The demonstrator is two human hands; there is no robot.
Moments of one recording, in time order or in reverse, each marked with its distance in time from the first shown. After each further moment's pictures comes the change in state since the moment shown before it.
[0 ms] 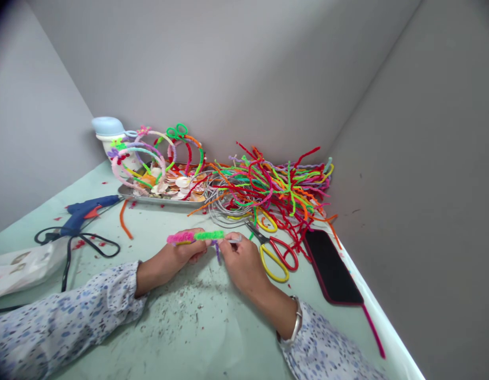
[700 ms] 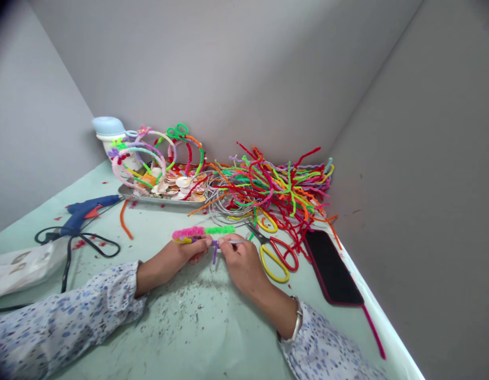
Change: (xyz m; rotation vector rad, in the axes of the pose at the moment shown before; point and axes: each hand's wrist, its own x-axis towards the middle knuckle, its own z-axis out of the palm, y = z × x) left_hand 0.005 -0.007 0.000 -0.035 -0.013 -0.027; right_hand 0.001 -0.004 -0.003 -0.017 -0.055 -0.040
